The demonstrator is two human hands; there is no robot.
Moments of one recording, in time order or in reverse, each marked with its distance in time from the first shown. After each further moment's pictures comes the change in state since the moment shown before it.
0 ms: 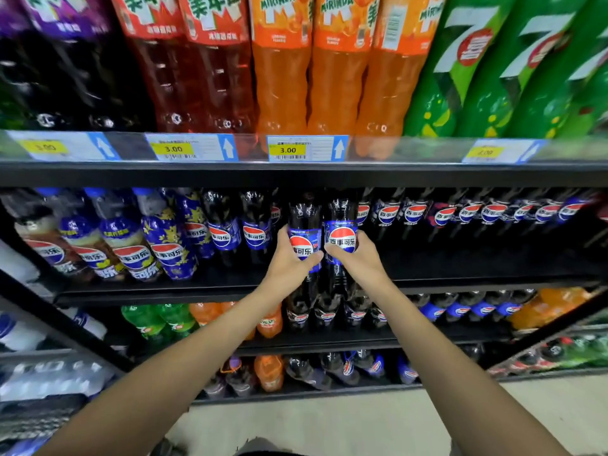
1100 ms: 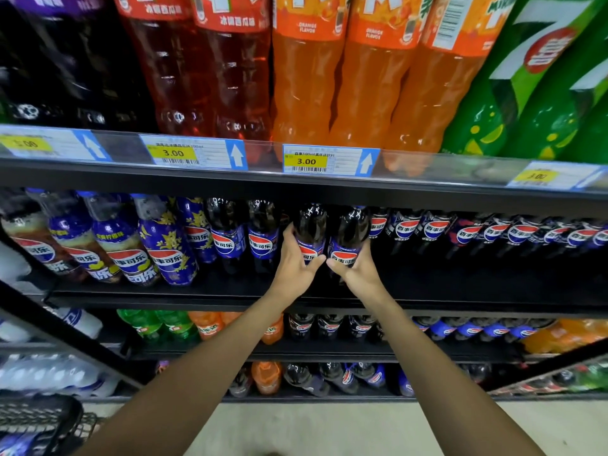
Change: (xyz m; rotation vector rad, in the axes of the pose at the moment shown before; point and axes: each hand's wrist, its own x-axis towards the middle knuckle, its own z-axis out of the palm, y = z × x) left_hand 0.049 -0.037 0.005 0.127 0.057 0.125; right_hand 0.049 0.038 0.016 -0.048 -0.139 -0.103
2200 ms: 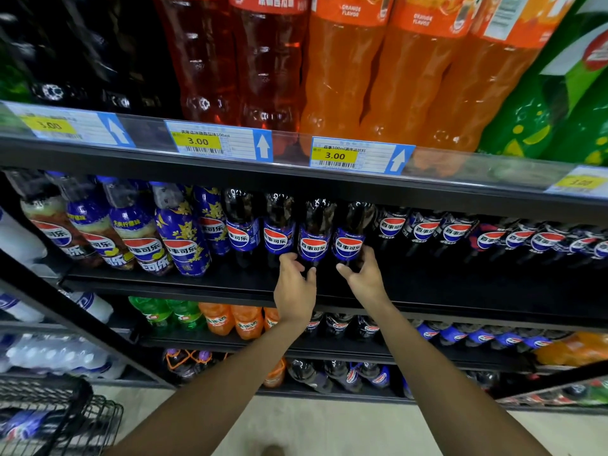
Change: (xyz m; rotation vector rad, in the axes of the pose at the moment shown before) left_hand -0.032 -0.028 0.012 0.206 0.338 -0.254; right_hand 0.010 0.027 0.022 -0.092 0.120 0.167
